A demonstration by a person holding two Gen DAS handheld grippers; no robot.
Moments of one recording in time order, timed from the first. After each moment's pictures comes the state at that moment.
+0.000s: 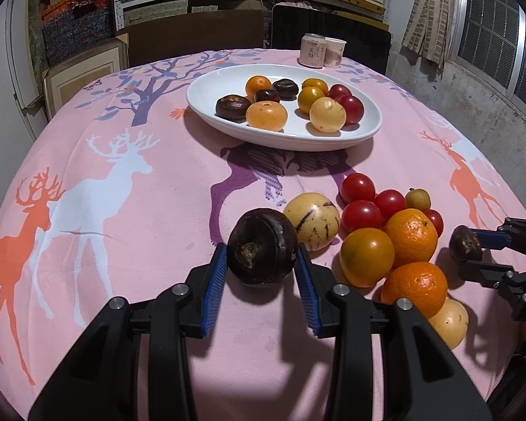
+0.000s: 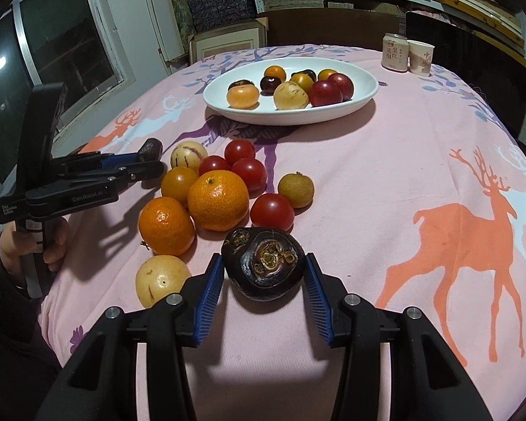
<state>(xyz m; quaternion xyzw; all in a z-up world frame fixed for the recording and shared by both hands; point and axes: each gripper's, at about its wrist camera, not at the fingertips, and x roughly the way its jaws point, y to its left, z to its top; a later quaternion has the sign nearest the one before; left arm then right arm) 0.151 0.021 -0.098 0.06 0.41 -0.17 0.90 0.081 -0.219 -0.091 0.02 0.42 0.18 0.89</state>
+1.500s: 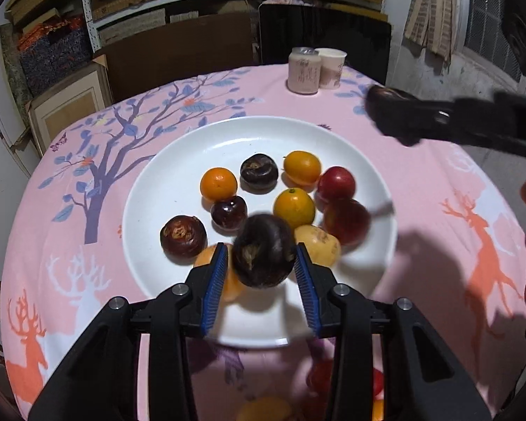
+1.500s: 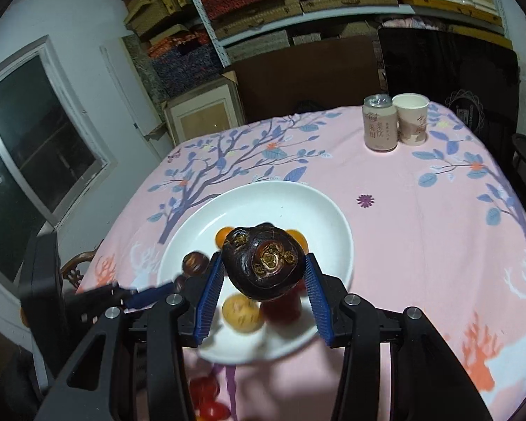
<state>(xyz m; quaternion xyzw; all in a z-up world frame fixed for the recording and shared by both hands) 0.286 -0.078 -0.053 0.10 0.41 -0.16 0.89 0.299 -0.252 -0.010 0.13 0.39 0.15 0.90</state>
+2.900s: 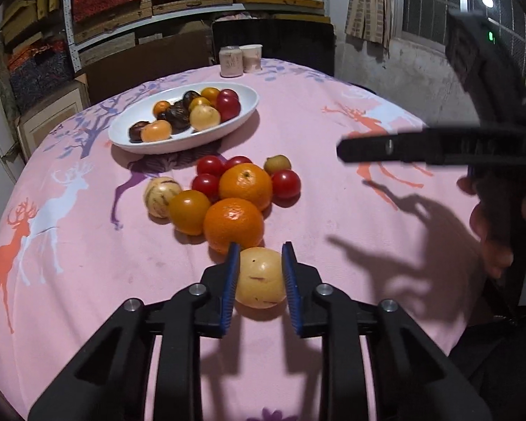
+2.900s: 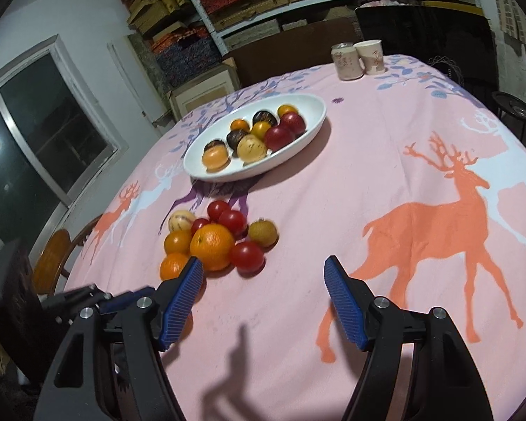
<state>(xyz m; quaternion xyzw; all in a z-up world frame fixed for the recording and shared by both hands) 0.038 -0.058 -0.079 0.12 0.36 -0.23 0.89 0.073 -0.262 -0.074 0.14 0.39 0.17 0.89</state>
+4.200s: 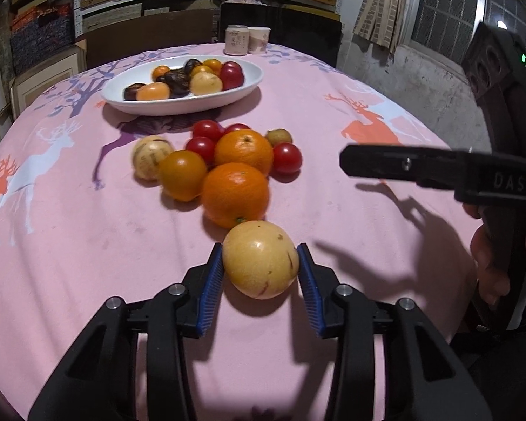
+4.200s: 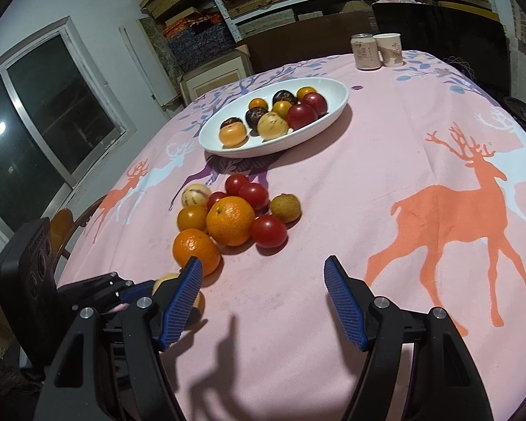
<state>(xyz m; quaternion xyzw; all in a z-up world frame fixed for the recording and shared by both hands) 0.046 -0.046 -0.102 0.06 0.40 -0.24 0.88 0.067 -0.243 -0.080 0.13 0.40 0.19 0.89</state>
